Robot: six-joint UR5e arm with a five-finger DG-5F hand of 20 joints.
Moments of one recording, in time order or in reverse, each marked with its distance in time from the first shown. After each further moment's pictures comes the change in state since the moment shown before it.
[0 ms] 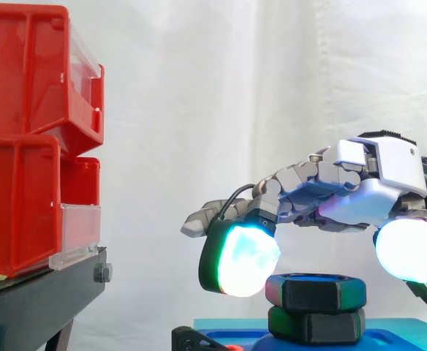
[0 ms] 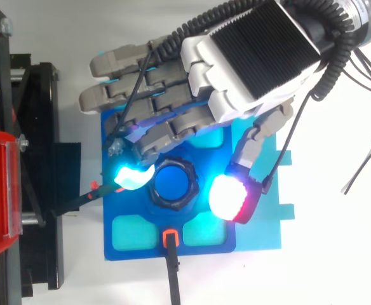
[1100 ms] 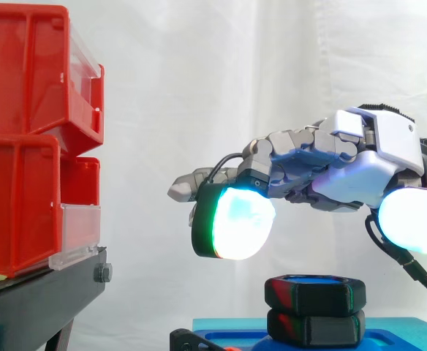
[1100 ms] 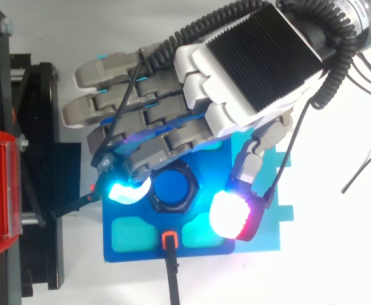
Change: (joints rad) arm 0.018 0.001 0.026 0.030 -0.004 0.022
